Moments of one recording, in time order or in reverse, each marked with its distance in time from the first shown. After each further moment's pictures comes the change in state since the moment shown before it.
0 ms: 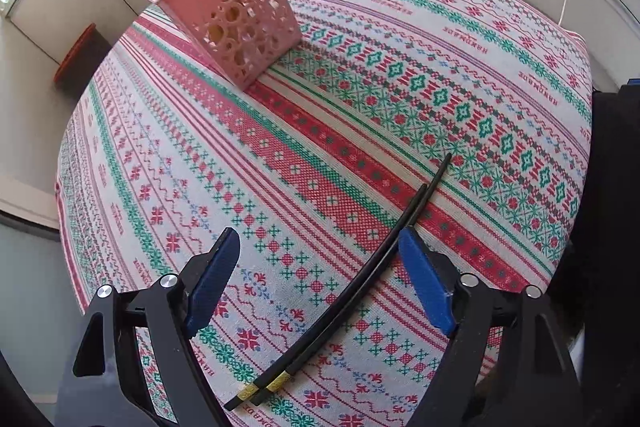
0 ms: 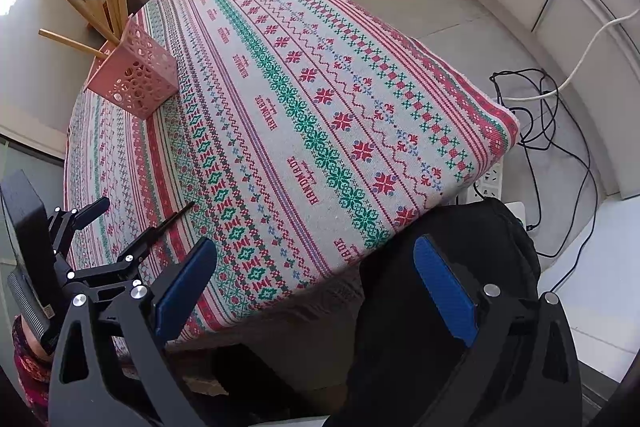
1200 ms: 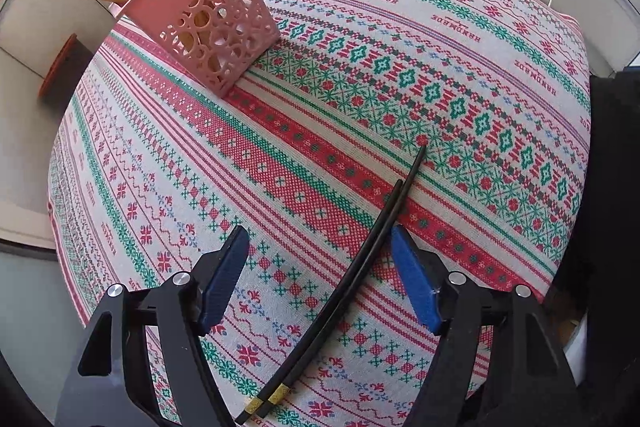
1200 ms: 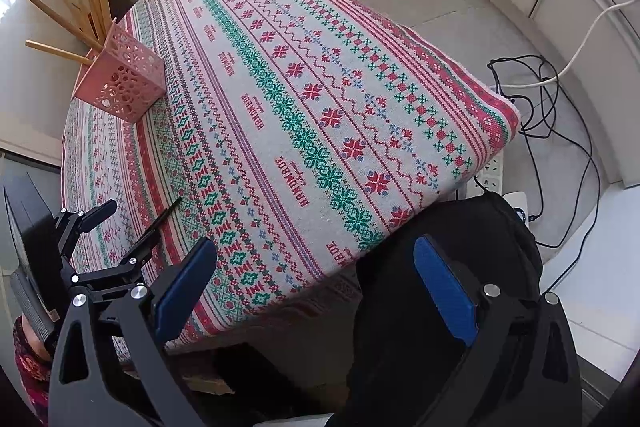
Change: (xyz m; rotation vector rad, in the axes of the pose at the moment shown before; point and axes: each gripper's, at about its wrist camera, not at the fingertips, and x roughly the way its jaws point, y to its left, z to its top) left arm -0.002 -0.016 0.012 0.052 0.035 -0.025; right arm 0.007 -0.007 0.005 0.039 0.028 -0.005
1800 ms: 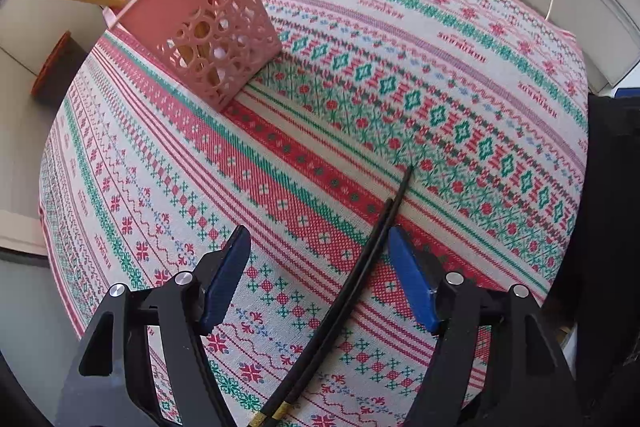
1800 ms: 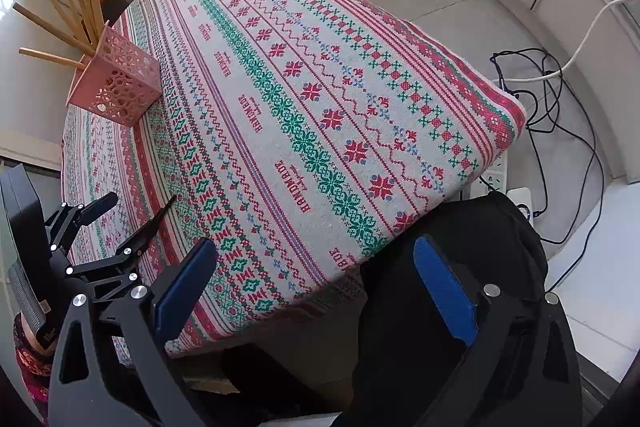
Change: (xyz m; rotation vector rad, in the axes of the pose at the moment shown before) left arm 0.003 0.005 0.012 -0.004 0.002 -0.032; right arm 0.008 -0.001 0.006 0.016 0.025 0.014
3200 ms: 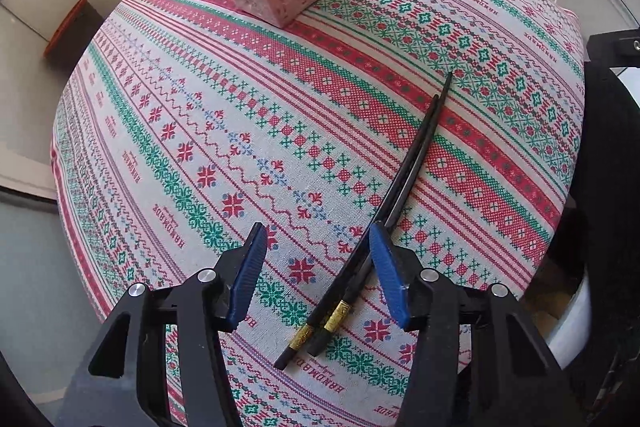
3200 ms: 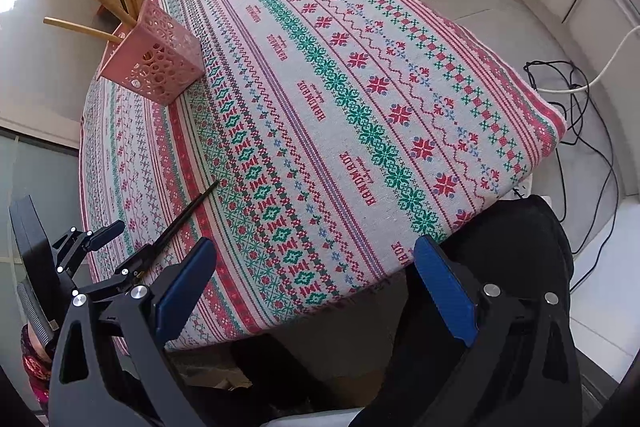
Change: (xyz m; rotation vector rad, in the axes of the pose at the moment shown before) left arm -0.023 0.033 -0.065 -0.050 0.055 -0.005; right arm 0.002 0.036 -0.003 -0.064 0.037 0.051
